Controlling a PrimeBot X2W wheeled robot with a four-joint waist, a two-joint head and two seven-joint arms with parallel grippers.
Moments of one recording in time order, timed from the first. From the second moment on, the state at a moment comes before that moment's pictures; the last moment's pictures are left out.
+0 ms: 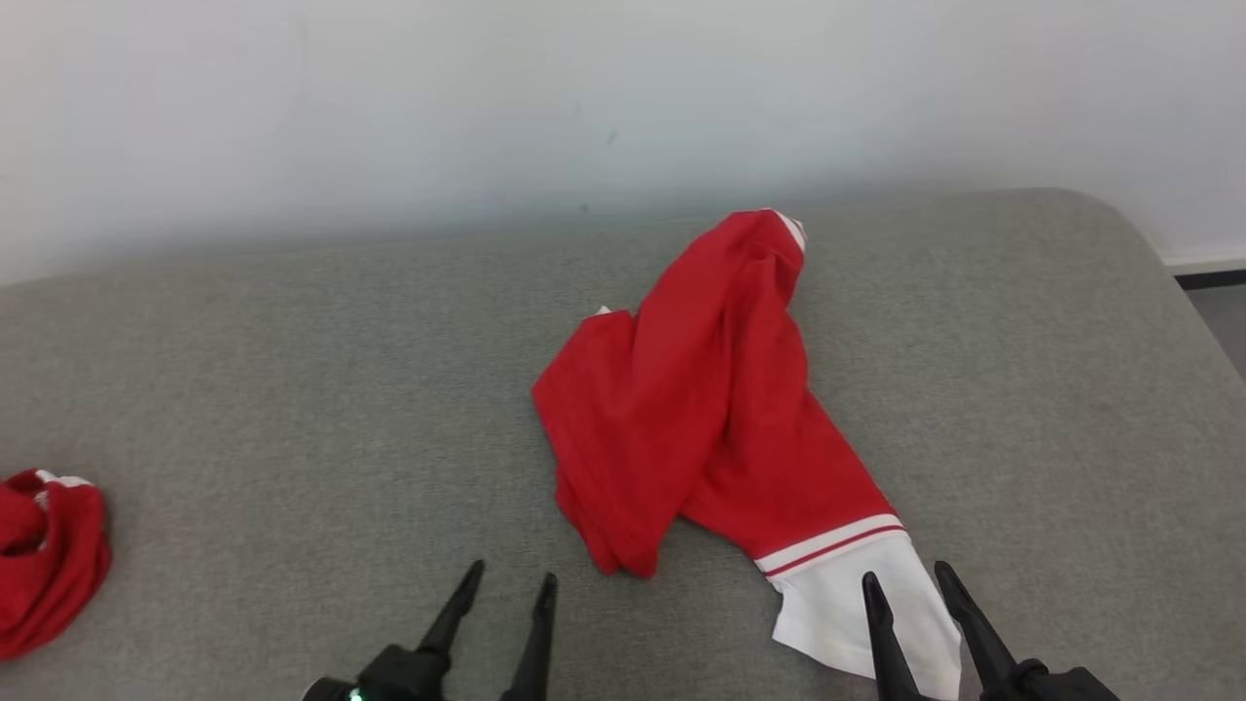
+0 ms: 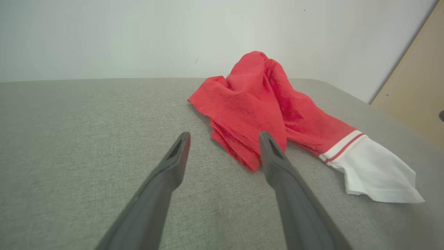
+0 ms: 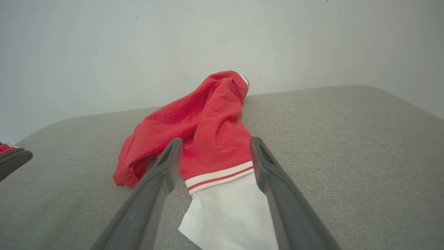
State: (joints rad) left arm -0.07 0.05 -0.28 0.31 -0.23 -0.12 -0.26; right arm 0.12 -0.06 0.12 0.09 0.17 0.13 -0.26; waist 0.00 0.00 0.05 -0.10
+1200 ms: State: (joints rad) left arm -0.33 0.05 -0.35 0.66 -0.33 -0.12 -0.26; right arm 0.06 -0.05 0.17 0.11 0.18 0.13 -0.26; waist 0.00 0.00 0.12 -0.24
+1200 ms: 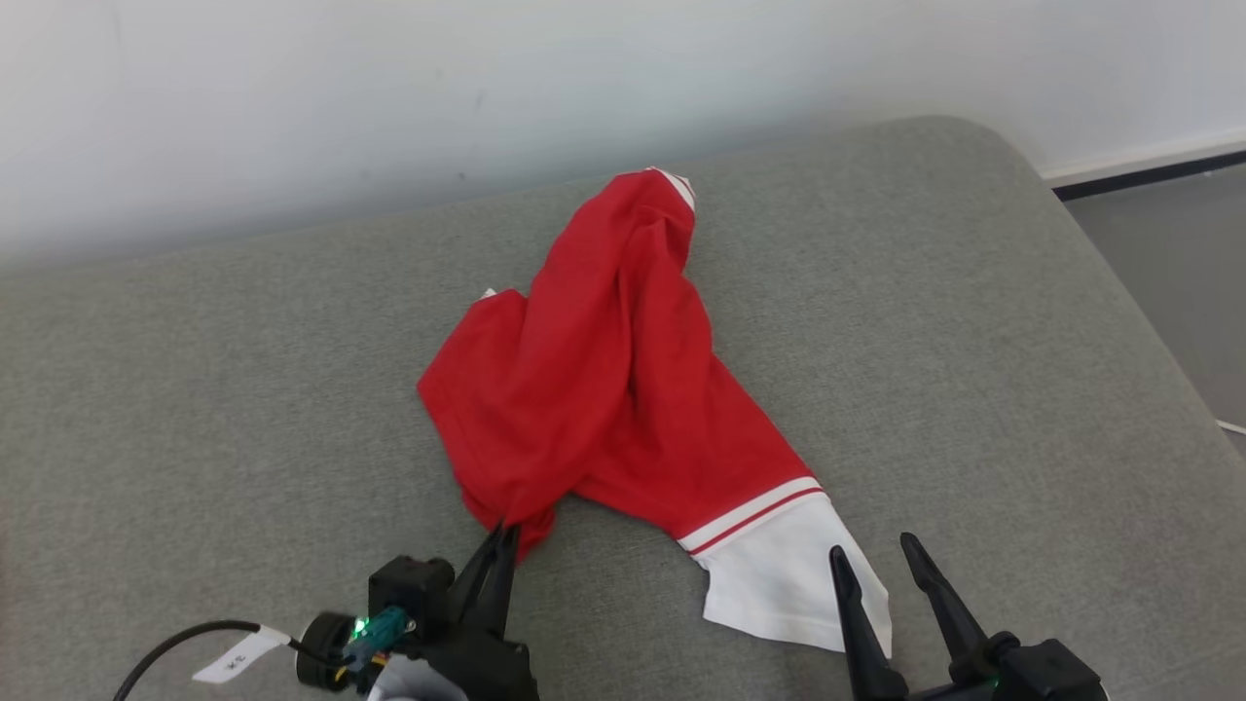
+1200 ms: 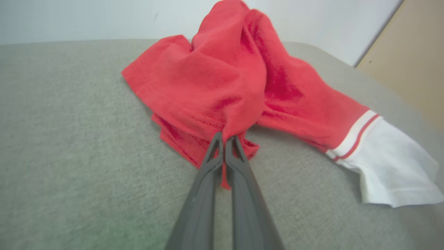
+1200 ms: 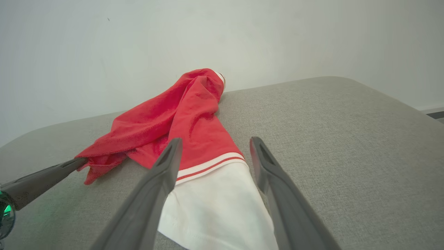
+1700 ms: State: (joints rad) left arm -0.22 0.16 -0.35 0.34 -0.21 -0.13 -0.26; right arm 0.10 -0.05 0.13 0.11 0.19 0.13 -0.26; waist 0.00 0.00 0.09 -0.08
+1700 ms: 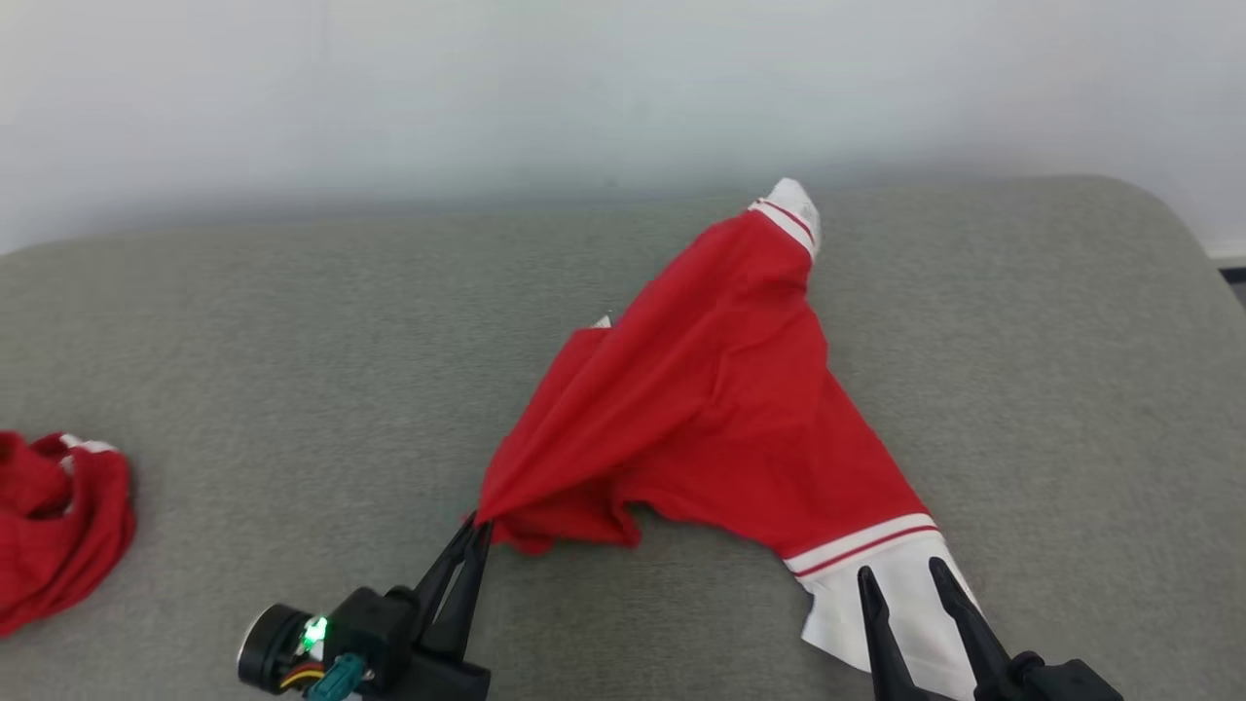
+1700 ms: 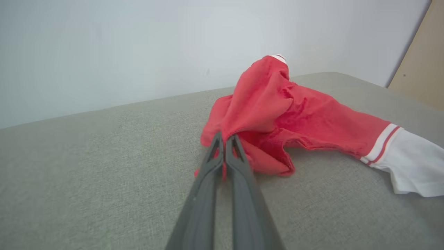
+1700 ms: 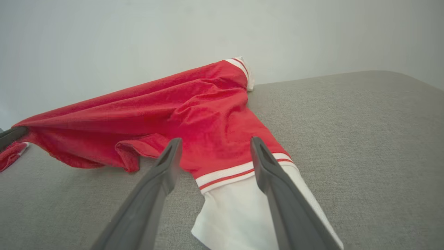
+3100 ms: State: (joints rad) left arm -0.70 0.43 -0.50 0.60 -0.36 -0.13 -0.17; right arm -0.06 -0.05 0.11 0.16 0.20 0.13 -0.26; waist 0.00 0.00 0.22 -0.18
